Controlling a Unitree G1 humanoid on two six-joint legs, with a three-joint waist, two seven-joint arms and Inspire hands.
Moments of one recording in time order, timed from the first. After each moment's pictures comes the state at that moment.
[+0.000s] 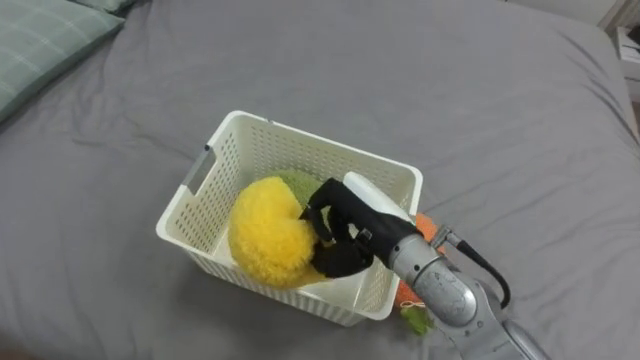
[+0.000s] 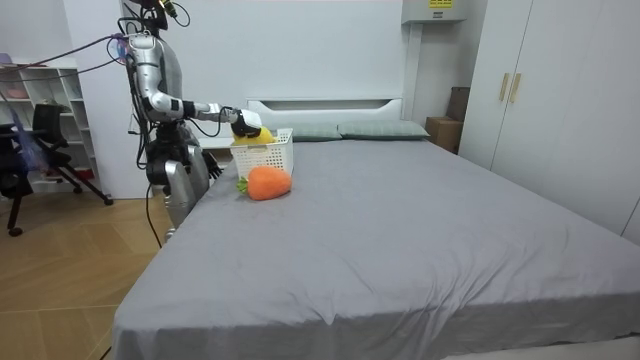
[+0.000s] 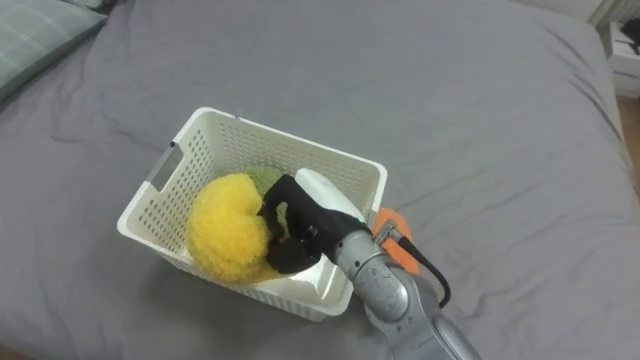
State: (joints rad) left arm 0.14 0.23 -0.03 0.99 0.13 0.03 0.19; right arm -0.08 -0.32 0.48 0.00 -0.39 0.06 0.16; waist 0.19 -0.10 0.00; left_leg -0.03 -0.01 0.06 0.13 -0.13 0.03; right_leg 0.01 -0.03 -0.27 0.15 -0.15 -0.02
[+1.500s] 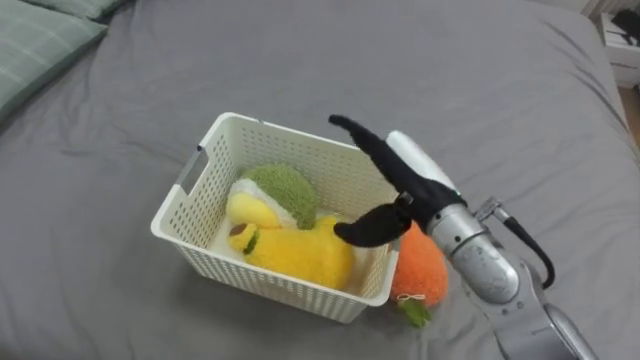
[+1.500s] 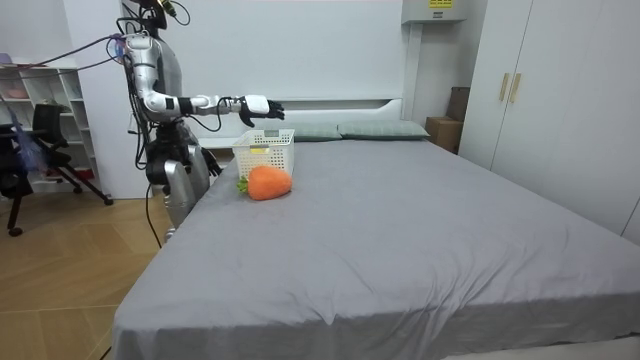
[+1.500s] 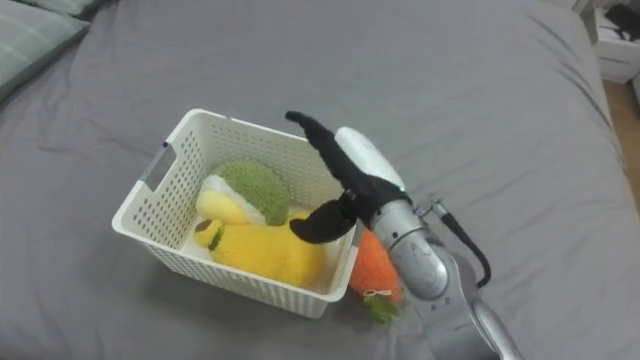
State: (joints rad) left arm 0.19 0.22 0.02 0.96 0.14 0.01 0.19; right arm -0.08 -0.35 0.25 -0.09 -0.34 0.03 0.07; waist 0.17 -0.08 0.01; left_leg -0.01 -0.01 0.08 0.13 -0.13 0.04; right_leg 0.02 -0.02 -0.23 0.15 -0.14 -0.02
